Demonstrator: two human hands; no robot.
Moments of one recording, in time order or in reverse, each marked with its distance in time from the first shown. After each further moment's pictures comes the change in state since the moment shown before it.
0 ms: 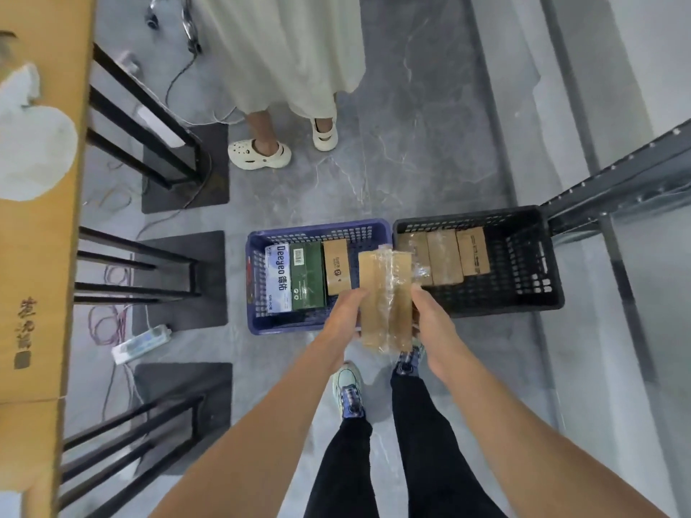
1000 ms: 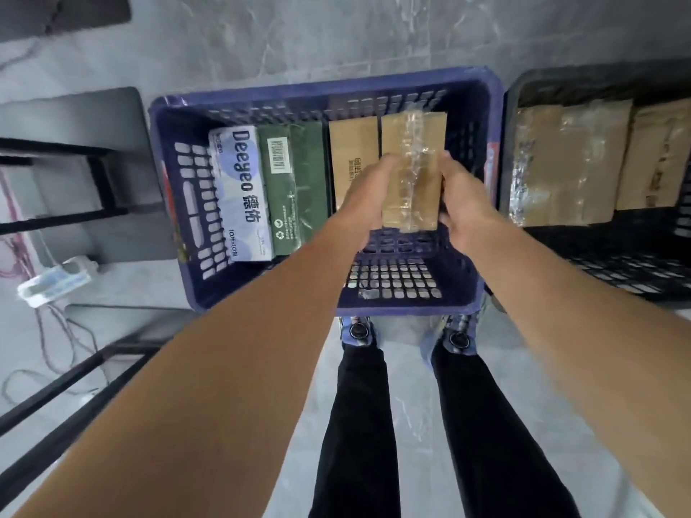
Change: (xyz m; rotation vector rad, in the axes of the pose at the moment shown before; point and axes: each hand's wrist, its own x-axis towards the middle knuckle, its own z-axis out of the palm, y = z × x) left_hand 0.425 -0.057 -0.044 0.087 0.002 -0.118; right_hand 0.444 0.071 0.076 -0.115 0.081 0.186
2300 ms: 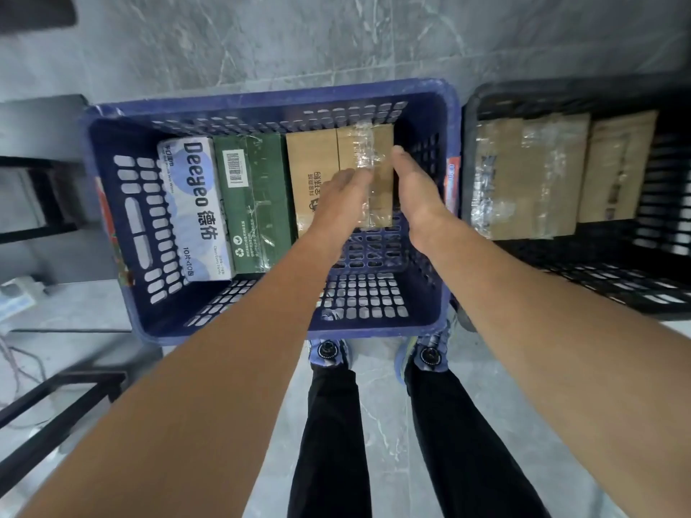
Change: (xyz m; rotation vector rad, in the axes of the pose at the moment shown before) left_hand 0.036 -0.008 0.023 0.045 0.098 0.087; right_hand 0.035 -0.004 0.002 -0.027 -0.084 -0.133
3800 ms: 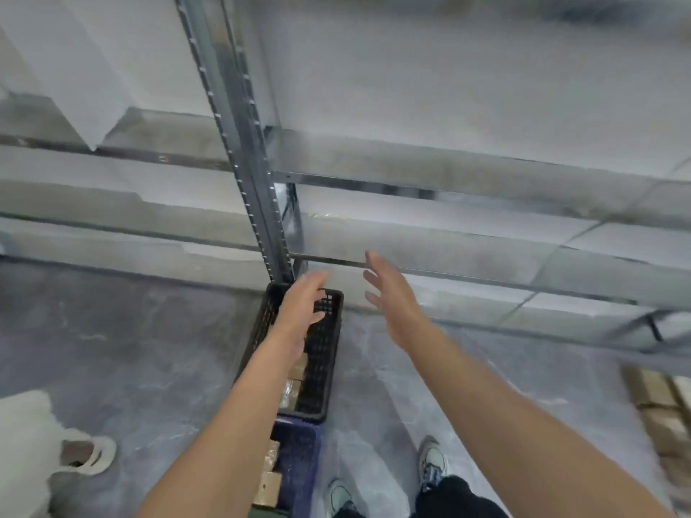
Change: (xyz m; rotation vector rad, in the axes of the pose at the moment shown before) left_hand -0.640 0.232 0.108 0.694 -0.886 0.615; right_hand -0.733 -0.058 -0.168 1.040 0.970 -0.550
